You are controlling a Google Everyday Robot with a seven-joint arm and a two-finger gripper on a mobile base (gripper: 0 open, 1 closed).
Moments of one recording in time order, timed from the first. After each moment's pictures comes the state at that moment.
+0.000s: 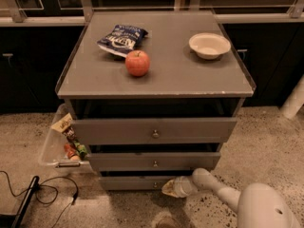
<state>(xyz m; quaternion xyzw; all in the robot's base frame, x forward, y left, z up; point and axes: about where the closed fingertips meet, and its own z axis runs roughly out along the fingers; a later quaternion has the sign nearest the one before) 0.577 -0.106 0.147 -0.62 0.69 0.20 0.31</state>
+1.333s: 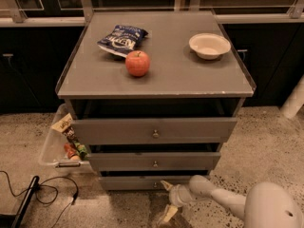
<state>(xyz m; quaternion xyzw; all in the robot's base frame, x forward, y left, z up) 0.522 -0.078 0.157 -0.63 0.68 0.23 0.29</state>
